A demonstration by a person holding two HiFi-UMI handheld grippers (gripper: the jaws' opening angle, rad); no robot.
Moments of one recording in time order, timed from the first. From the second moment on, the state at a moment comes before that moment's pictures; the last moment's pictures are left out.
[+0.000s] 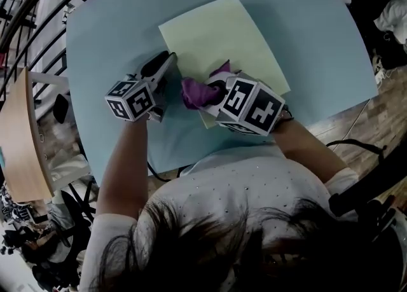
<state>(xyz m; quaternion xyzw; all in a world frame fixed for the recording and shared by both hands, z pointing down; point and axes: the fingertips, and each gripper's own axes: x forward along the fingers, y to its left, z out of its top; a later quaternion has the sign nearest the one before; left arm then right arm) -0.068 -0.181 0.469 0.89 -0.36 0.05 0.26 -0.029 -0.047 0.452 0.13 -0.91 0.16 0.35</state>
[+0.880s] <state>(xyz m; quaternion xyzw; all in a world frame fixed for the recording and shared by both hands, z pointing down) -0.064 -0.183 0.466 0.89 -0.36 0.05 0.26 0.163 -0.097 0.446 0.35 -0.85 0.20 0.34</state>
